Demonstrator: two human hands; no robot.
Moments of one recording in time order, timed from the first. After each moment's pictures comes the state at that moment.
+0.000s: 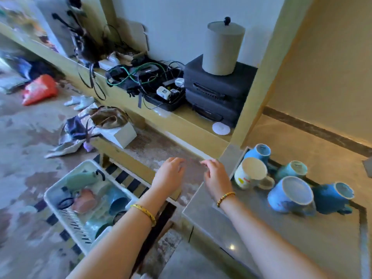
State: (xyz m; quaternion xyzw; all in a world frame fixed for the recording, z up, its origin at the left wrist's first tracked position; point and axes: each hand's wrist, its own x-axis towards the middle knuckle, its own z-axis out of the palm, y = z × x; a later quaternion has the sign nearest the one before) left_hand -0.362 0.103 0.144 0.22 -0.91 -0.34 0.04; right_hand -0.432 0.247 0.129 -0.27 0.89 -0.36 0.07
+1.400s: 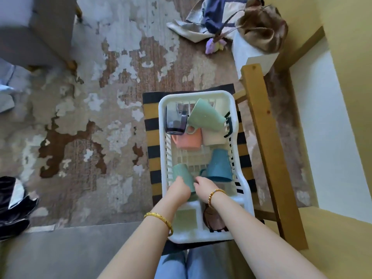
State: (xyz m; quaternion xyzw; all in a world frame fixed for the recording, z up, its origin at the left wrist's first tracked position) left_hand -0.160 -0.138 -0.103 0.68 -0.45 -0.55 -0.18; right_hand -0.260 -0.117 -0.138 -0.46 0.70 0.09 0.55
